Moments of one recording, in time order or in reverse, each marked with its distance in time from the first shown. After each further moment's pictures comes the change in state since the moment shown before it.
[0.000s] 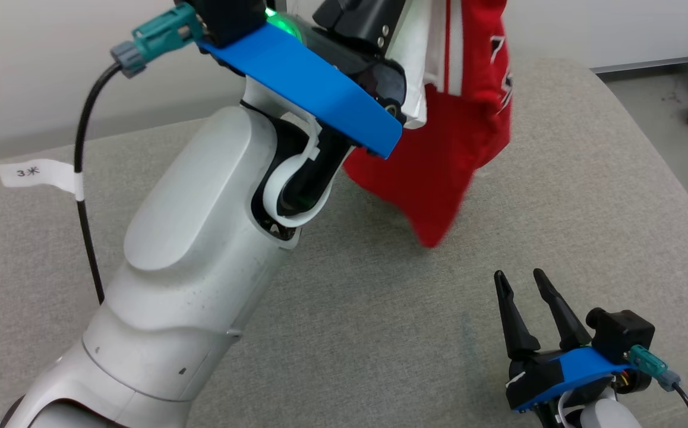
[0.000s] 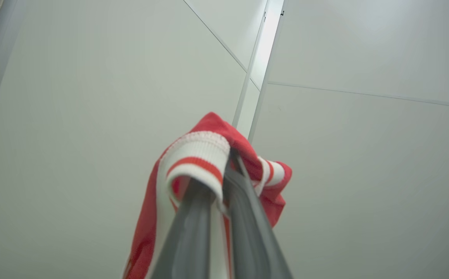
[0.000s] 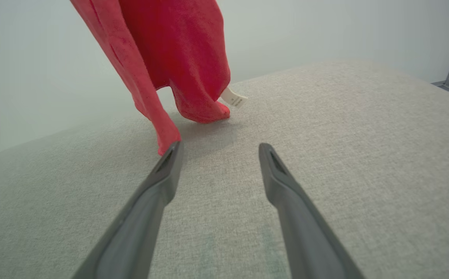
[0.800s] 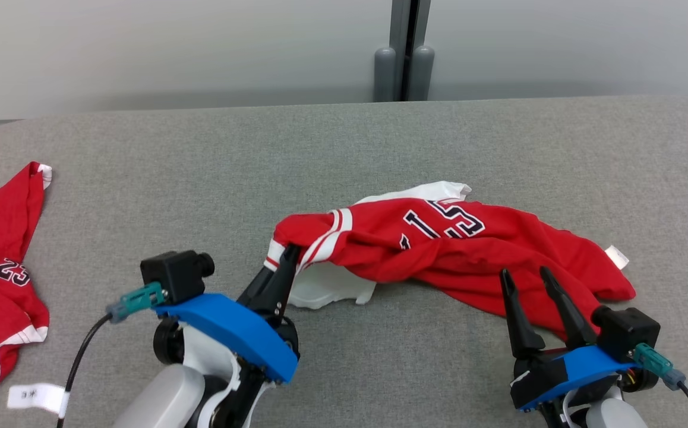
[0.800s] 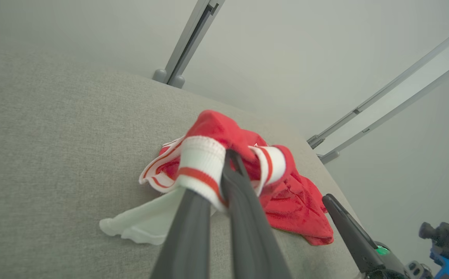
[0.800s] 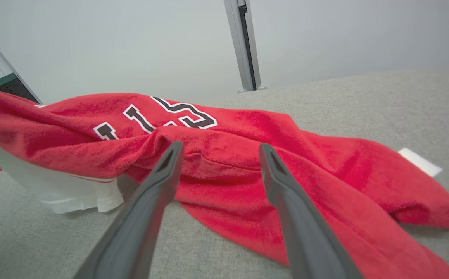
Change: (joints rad) left arm 0.642 0.253 -0.032 -0.212 -0.142 0.245 0.115; right arm 0.007 0.000 -0.023 -0.032 -0.025 0.000 0.022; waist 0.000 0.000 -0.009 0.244
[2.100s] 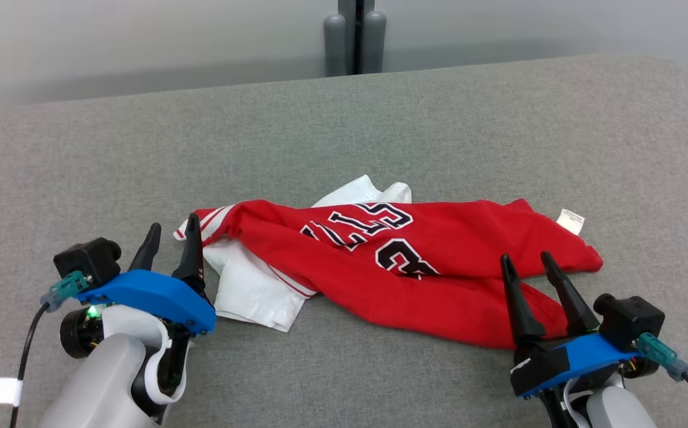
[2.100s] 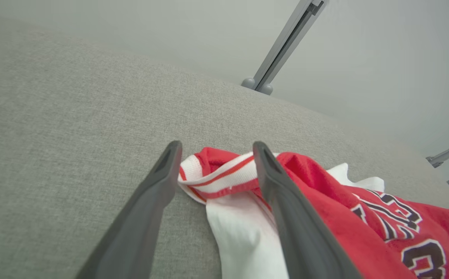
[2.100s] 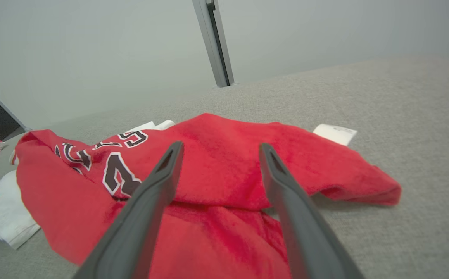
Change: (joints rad) left arm -0.094 0.039 0.095 0.375 0.063 0.037 -0.170; right arm -0.021 0.000 0.005 -0.017 0.001 0.000 -0.004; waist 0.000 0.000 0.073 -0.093
